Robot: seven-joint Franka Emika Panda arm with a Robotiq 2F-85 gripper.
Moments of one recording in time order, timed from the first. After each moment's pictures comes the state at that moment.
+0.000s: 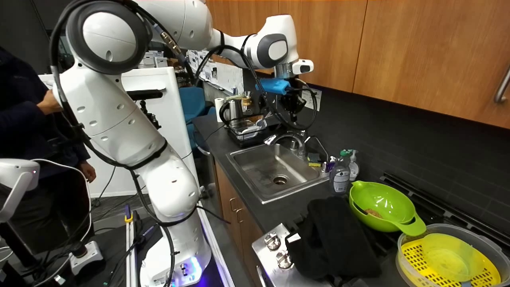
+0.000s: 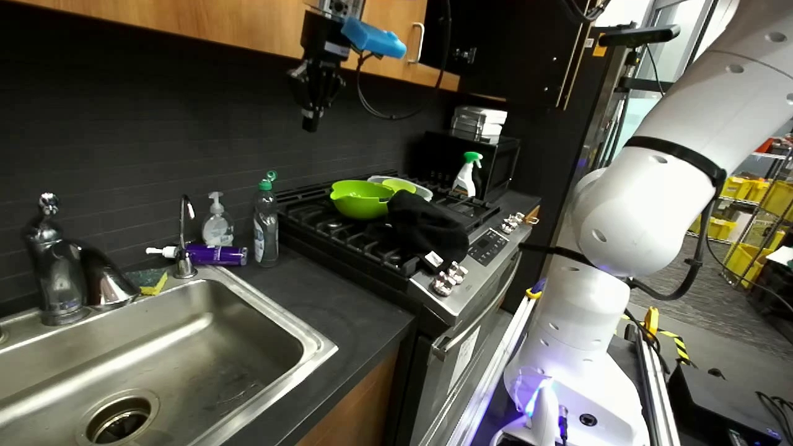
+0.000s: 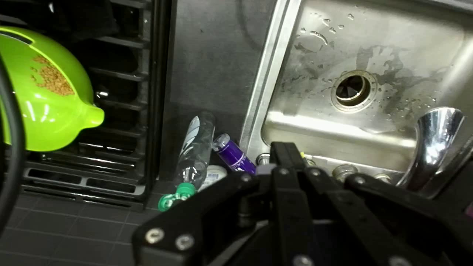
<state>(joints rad) 0.09 -0.38 0.10 -2.26 -0.01 2.11 0.05</state>
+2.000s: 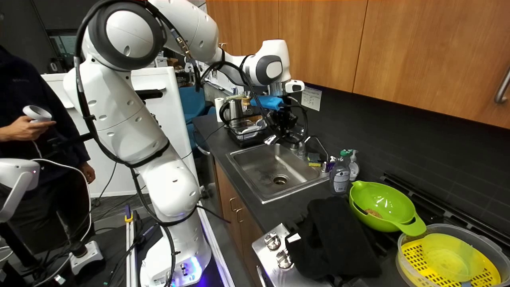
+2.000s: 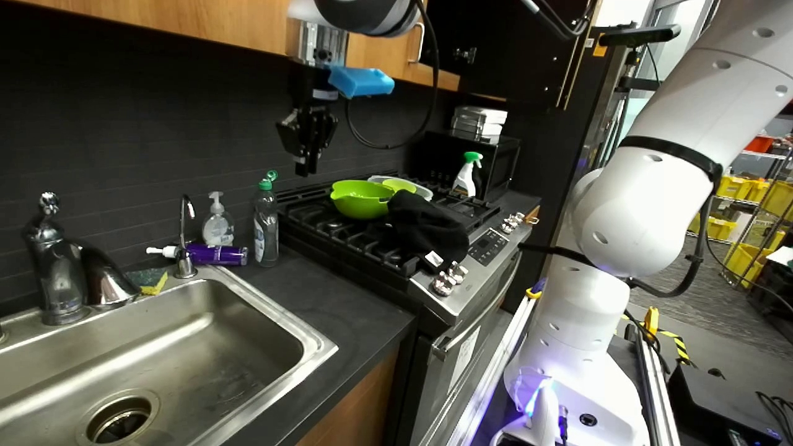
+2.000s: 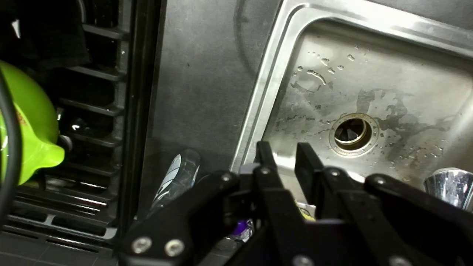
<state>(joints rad) 0.10 -0.32 0.16 -2.34 -0.05 2.16 0.10</state>
